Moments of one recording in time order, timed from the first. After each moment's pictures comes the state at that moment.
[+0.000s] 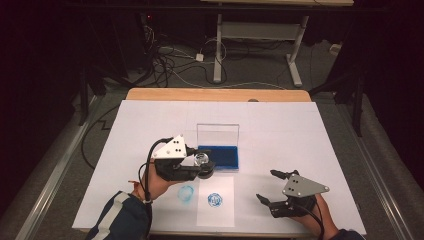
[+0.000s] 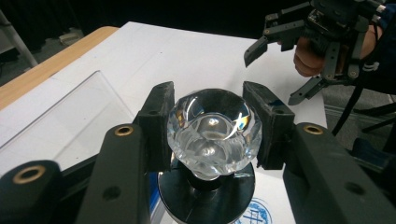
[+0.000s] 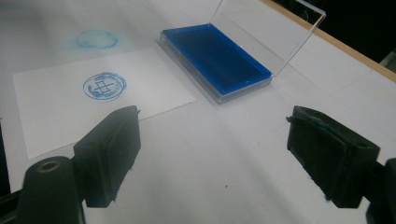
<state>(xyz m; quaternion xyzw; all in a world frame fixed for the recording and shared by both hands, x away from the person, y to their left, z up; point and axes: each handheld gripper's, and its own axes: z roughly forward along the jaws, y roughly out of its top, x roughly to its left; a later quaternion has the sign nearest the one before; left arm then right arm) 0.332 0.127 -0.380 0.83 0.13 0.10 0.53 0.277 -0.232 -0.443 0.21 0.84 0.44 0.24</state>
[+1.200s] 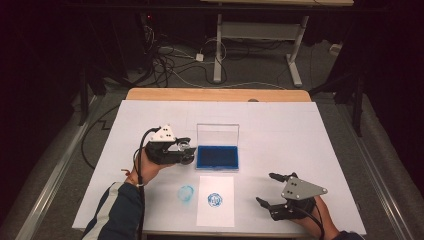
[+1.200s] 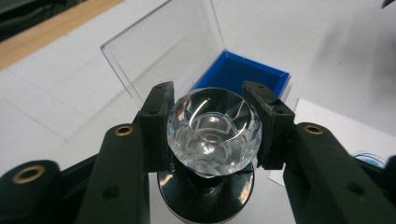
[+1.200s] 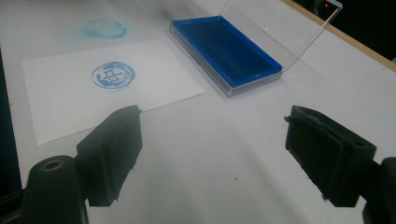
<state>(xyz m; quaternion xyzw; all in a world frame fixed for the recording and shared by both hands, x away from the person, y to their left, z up) 0.399 0.165 -0.430 0.85 0.23 0.12 0.45 0.274 -0.231 -0.448 0.20 0.85 0.43 0.24</state>
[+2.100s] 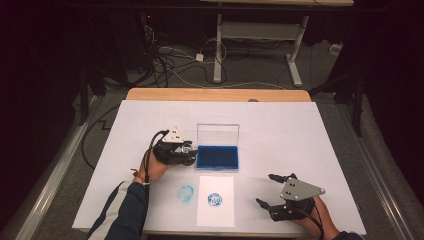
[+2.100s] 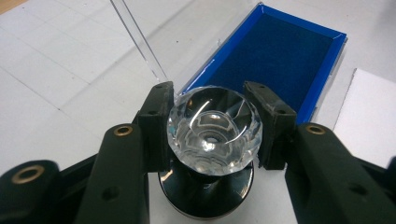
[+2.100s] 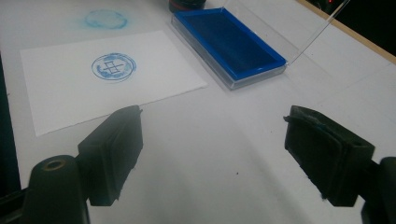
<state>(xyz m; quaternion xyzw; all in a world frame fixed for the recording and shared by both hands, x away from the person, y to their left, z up) 0.416 0.153 -0.459 0.87 0.26 0.13 0.41 0.274 -0.231 -0.451 0.19 0.86 0.42 0.23</state>
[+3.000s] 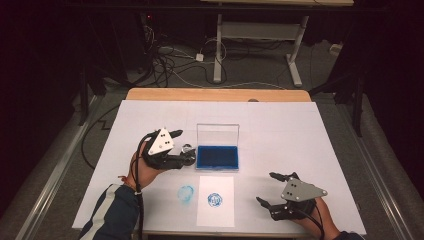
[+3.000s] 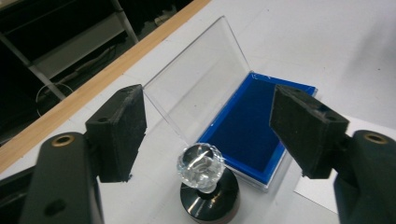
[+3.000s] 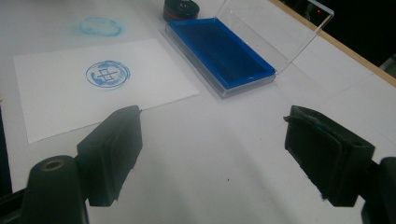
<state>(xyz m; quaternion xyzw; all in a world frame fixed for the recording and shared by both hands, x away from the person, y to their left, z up) 0.363 0.161 -0.409 0.83 0.20 0.25 0.45 0.272 -0.231 -0.447 0.19 0.85 0.42 0.25</state>
